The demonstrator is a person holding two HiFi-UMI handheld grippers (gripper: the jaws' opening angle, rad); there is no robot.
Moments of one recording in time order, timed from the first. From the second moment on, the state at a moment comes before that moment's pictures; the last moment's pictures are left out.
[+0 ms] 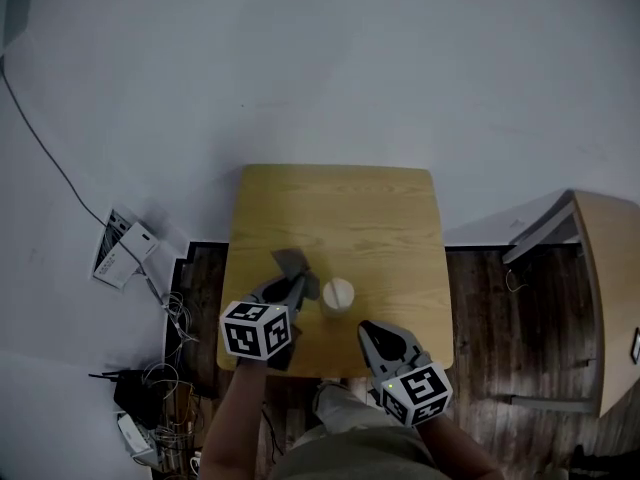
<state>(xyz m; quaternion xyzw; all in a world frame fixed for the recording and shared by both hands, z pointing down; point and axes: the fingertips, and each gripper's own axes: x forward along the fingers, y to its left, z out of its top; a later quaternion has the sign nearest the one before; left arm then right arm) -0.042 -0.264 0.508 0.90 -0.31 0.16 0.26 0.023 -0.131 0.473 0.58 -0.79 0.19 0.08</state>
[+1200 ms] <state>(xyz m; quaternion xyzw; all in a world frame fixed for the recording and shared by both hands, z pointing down) 0.002 -0.270 0.537 0.92 -0.23 0.15 0.29 0.049 -0.129 0.481 0.65 -0.73 0.20 0.09</state>
